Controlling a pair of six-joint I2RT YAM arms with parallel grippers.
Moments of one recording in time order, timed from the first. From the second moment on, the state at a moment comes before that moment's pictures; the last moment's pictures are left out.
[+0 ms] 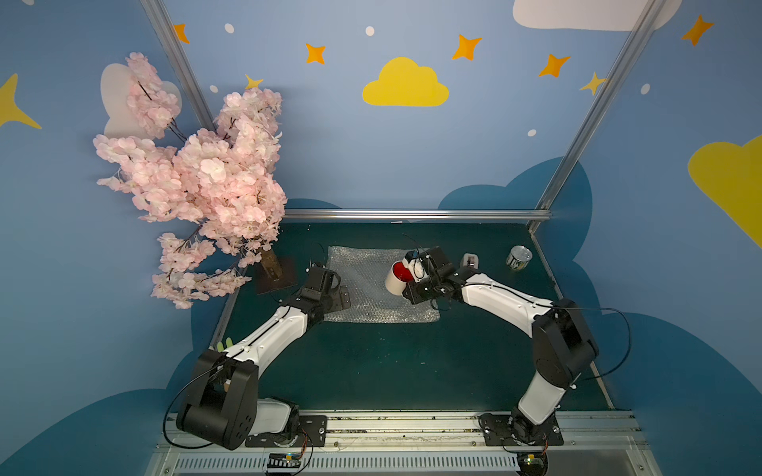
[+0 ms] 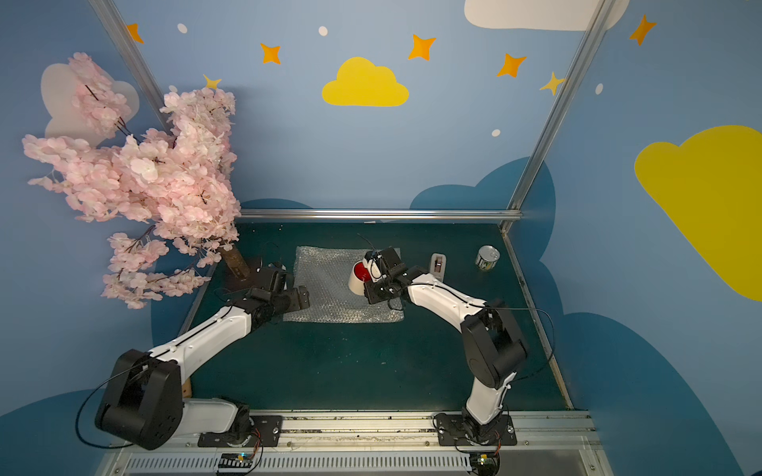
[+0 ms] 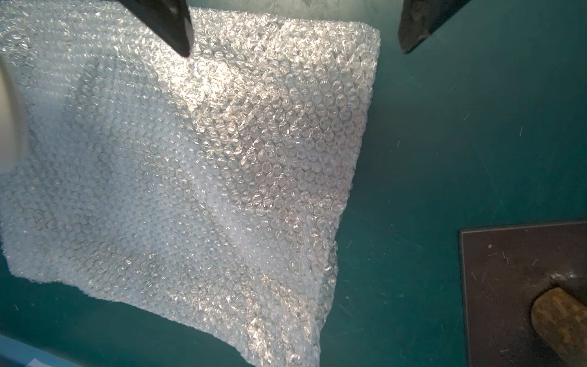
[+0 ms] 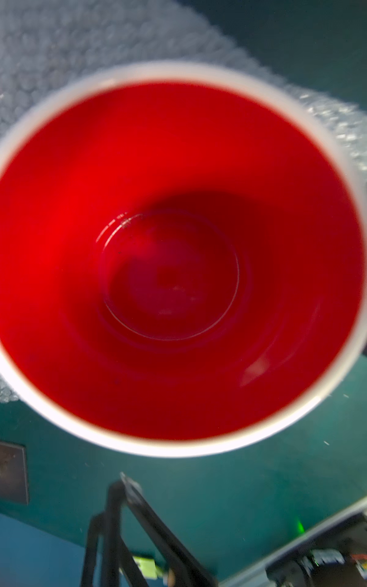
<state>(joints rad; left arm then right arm) -0.29 1.36 0.79 -0.32 -0.13 -0.46 0.67 1.79 1.30 -0.45 -0.22 0.22</state>
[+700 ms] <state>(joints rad) -0.26 1.36 0.79 -0.34 -0.10 -0.47 0.73 2.07 1.55 -0.45 -0.08 0.15</state>
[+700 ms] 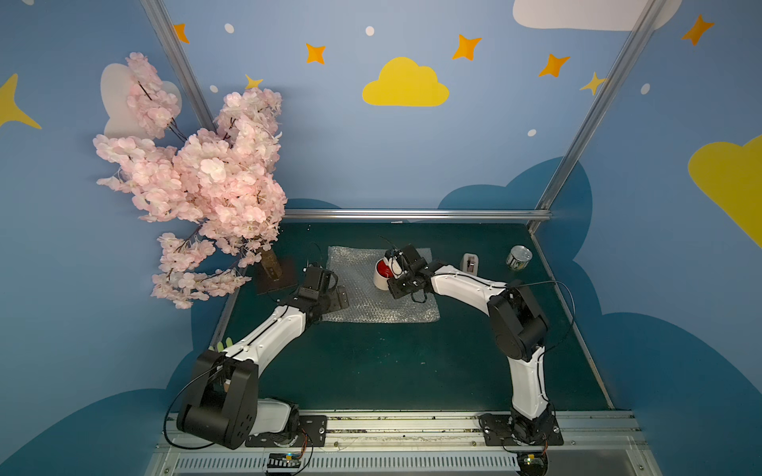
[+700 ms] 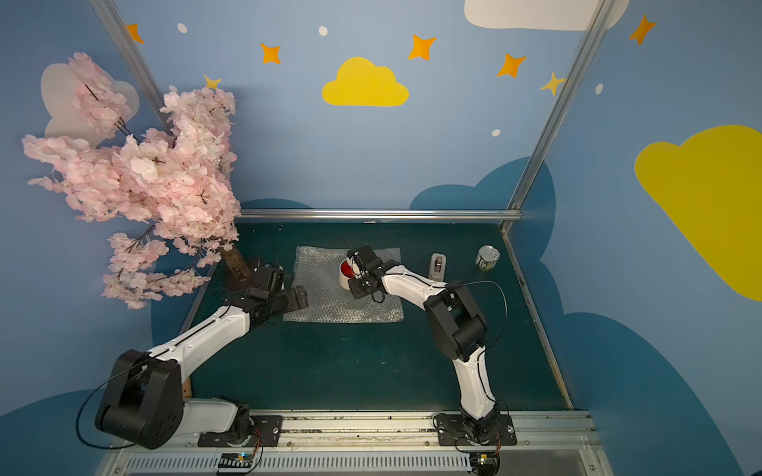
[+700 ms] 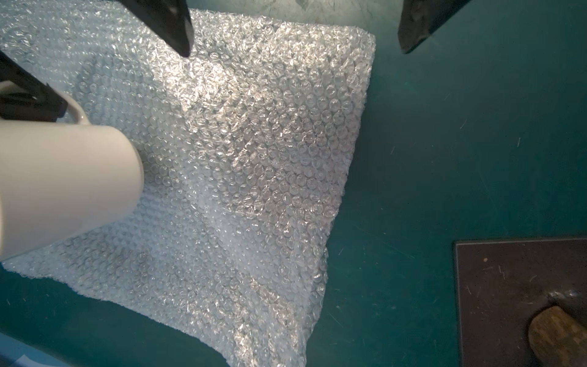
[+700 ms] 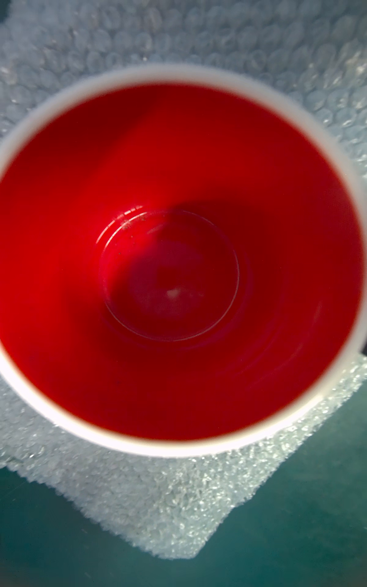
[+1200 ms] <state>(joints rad) -0.26 1.37 0.79 -0.35 -0.10 -0.48 0.74 2.15 1.61 -0.46 -0.06 0.13</state>
